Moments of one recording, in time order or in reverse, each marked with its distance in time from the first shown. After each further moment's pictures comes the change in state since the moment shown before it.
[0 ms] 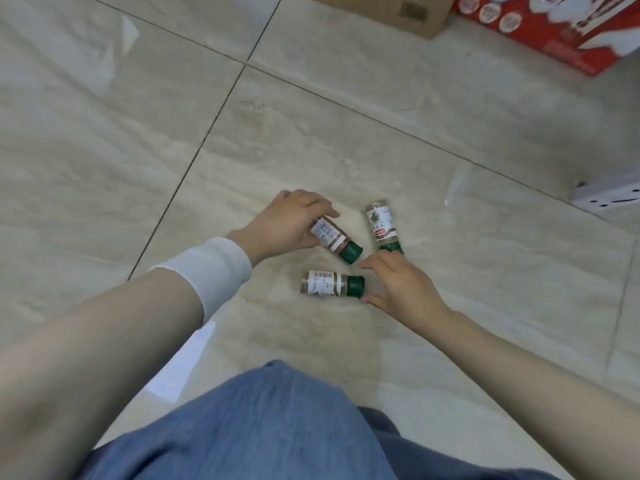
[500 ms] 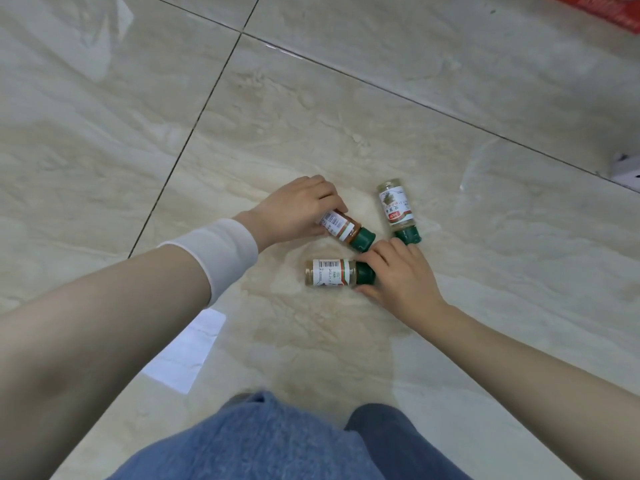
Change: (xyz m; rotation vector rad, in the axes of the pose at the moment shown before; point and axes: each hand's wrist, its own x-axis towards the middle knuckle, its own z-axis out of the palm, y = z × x) left_hand 0.017 -0.017 0.033 0.152 0.159 0.308; right_hand 0.015 0.009 0.052 -0.198 0.238 -0.082
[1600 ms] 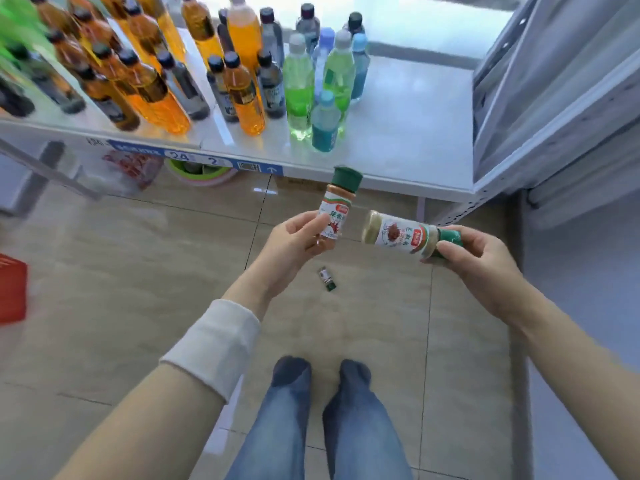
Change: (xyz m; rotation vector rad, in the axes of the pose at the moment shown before) left_hand 0.002 0.334 -0.671 -1.684 0.262 -0.660; right_hand -0.141 -0.124 -0.770 1.370 0.301 0.595
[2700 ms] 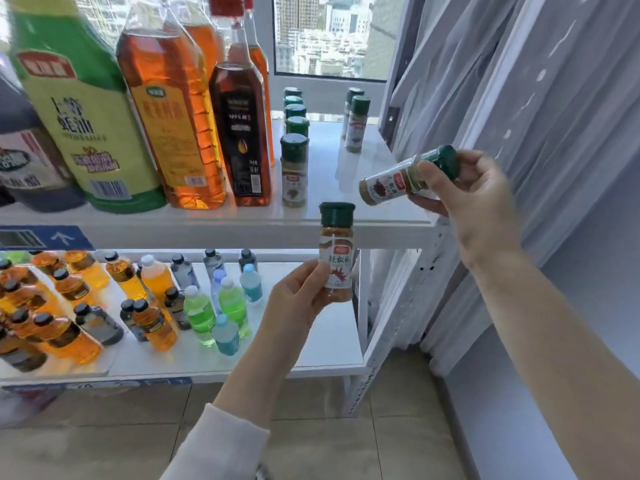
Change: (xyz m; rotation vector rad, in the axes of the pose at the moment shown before) left_hand 0.033 0.206 0.265 -0.027 -0.262 0.400; right_hand 0.025 -0.338 -0.151 0.089 0.590 -0.626
